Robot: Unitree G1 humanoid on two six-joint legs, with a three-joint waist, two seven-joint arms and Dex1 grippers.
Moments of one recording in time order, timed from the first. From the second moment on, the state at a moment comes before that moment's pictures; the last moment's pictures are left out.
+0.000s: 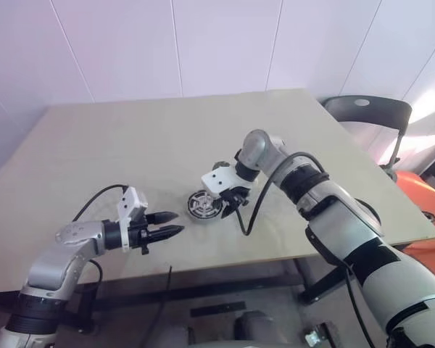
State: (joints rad) left arm -0.10 0.67 0.02 -0.17 -0.51 0.47 -1.04; right arm -1.22 -0.26 0.66 0.94 -0.17 -0.18 1.61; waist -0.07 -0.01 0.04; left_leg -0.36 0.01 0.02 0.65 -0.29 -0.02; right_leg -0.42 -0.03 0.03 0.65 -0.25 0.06
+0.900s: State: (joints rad) left arm -0.11 0.67 0.02 -0.16 -0.51 0.48 -1.04; right arm -1.20 -0.25 0.66 1.16 -0.45 -0.73 1.26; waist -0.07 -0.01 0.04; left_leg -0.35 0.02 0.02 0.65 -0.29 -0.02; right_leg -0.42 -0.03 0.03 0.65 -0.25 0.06
